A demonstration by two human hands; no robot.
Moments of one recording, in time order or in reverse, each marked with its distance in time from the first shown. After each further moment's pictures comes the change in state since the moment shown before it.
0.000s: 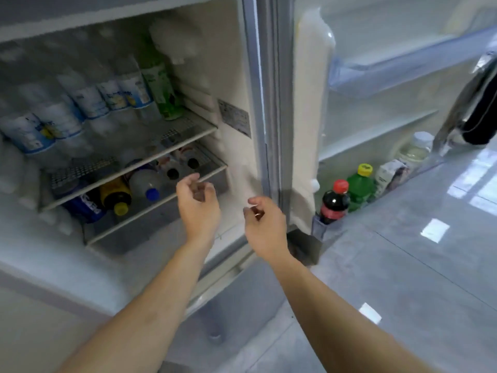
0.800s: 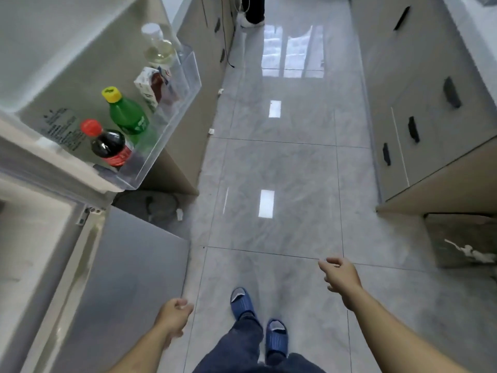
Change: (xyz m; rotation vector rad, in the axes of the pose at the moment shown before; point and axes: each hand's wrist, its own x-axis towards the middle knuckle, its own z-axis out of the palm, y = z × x) left_hand -0.272 -0.203 -0.033 0.993 -1.188 -0.730; right_hand -0.364 0.240 -0.315 0.102 0.689 1.244
